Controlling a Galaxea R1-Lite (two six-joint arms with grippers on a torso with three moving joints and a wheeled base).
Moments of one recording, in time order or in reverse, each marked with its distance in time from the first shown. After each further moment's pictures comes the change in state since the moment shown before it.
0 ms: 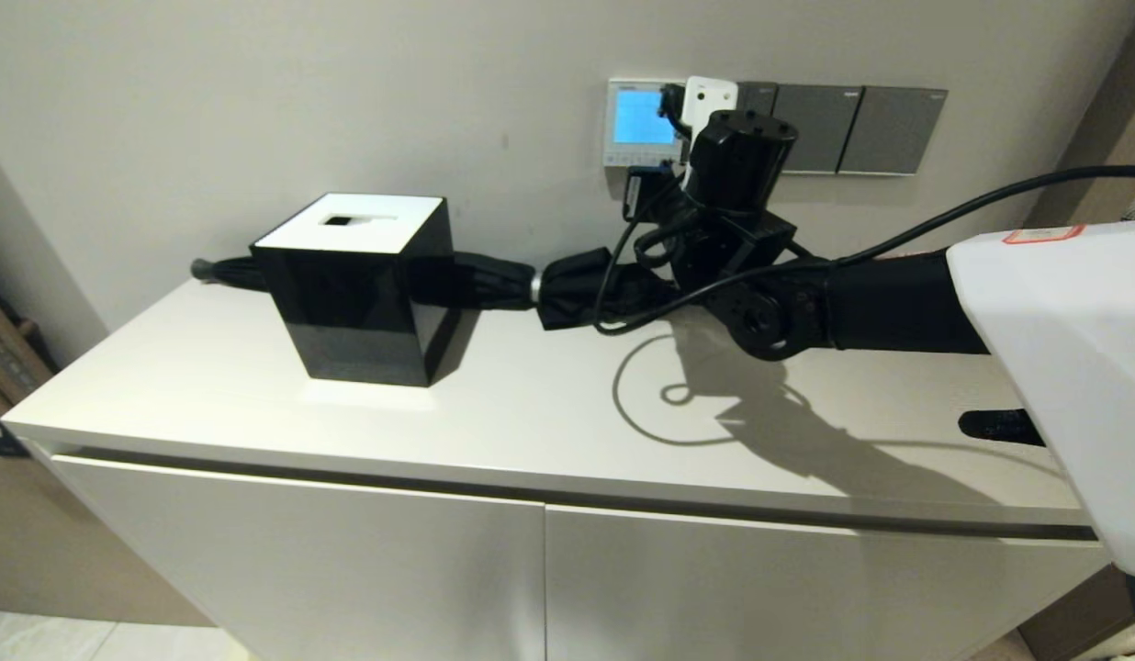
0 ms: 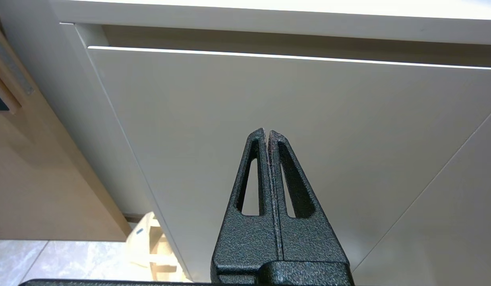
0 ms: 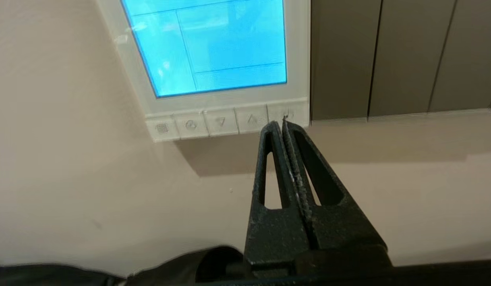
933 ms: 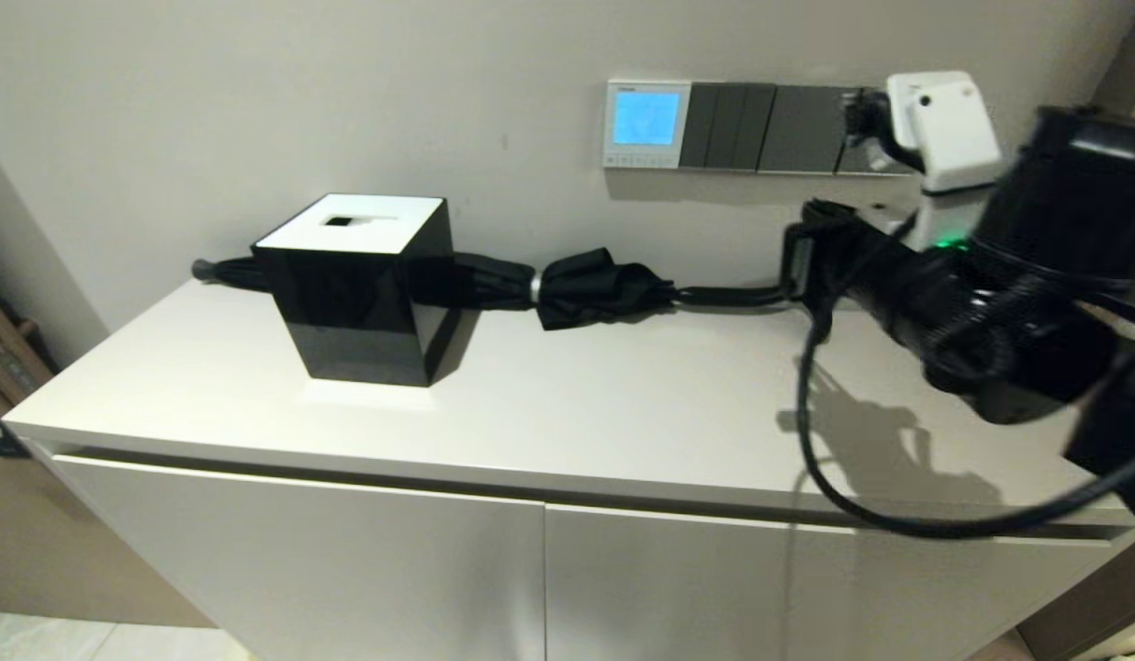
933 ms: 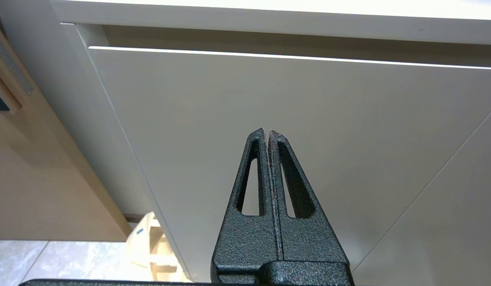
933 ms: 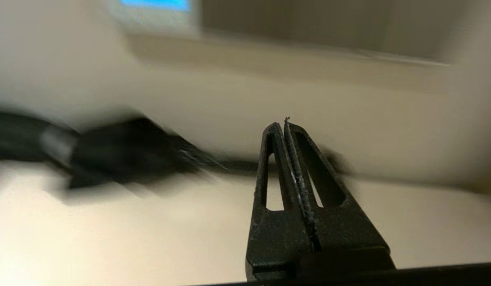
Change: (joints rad) left arm 0.000 0.000 0.000 0.000 0.000 0.001; right arm 0.021 -0.656 0.854 -0.027 -0.033 -0.166
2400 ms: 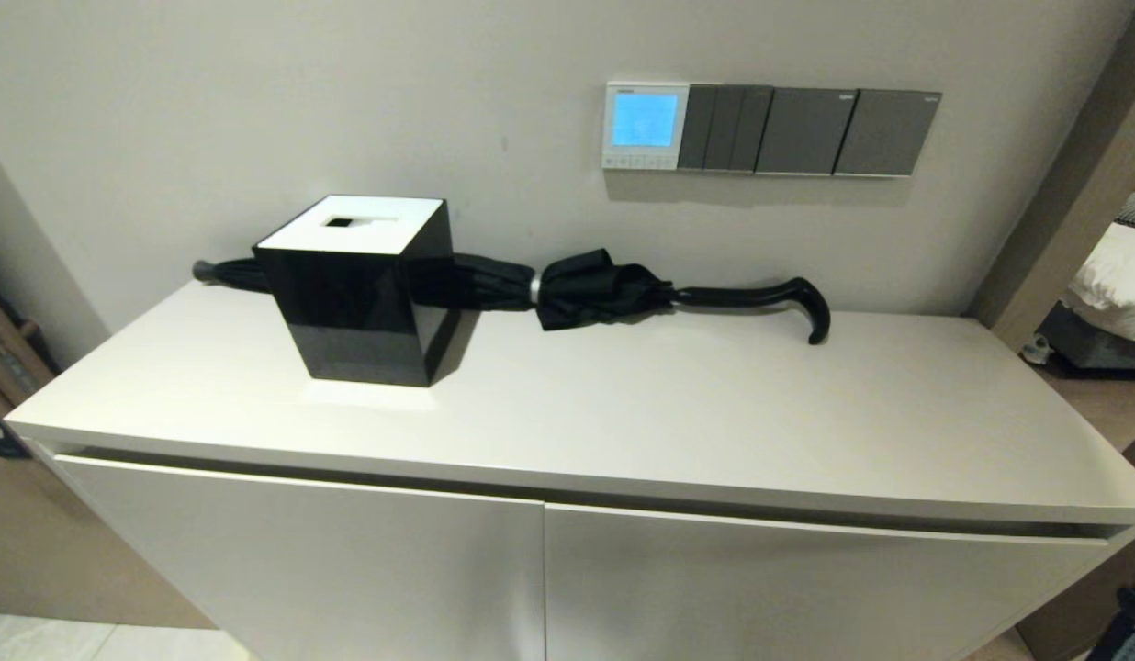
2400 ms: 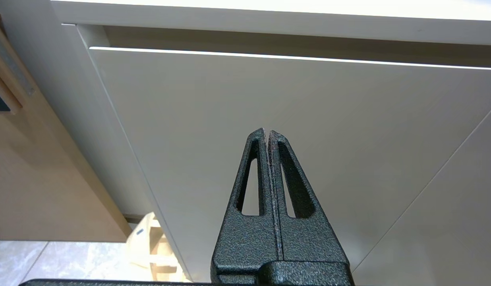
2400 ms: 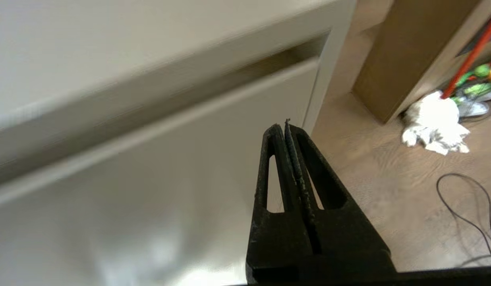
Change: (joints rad) left arm 0.000 0.000 0.000 0.000 0.000 0.000; right arm -0.114 -0.539 0.939 0.154 -0.316 0.646
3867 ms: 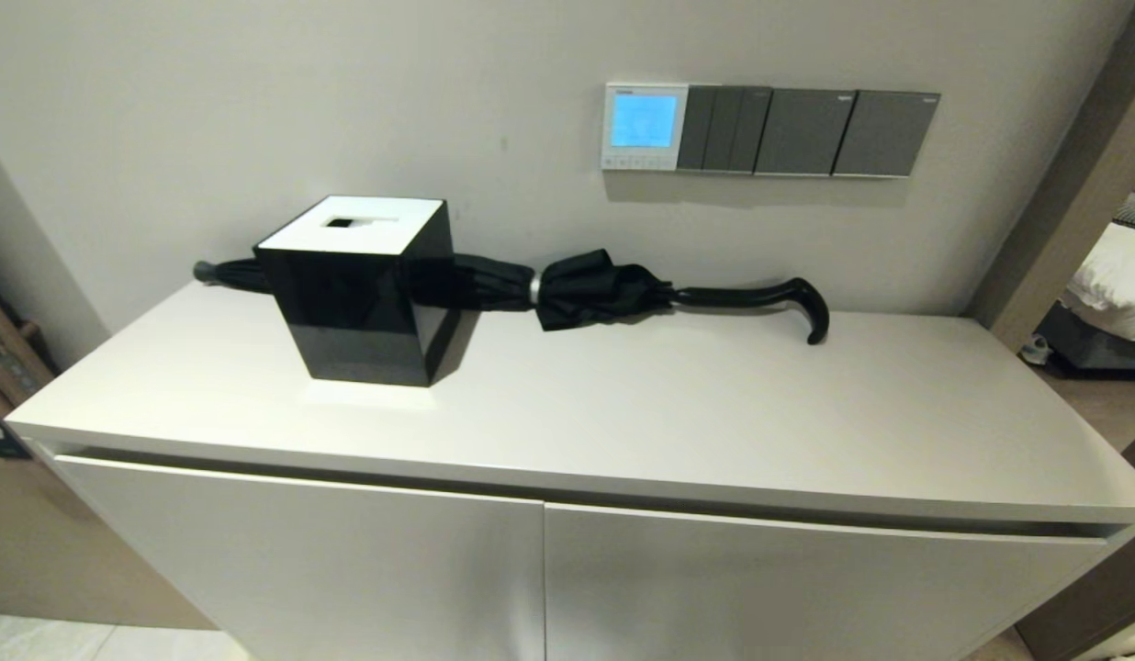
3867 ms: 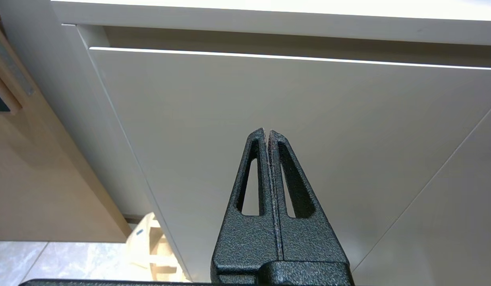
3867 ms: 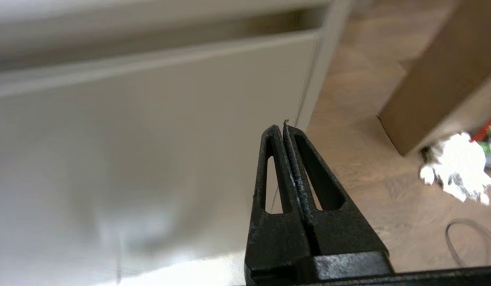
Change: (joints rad) left arm 0.000 0.000 0.000 0.000 0.000 0.001; right arm -0.553 -0.629 0.005 0.431 0.754 -0.420
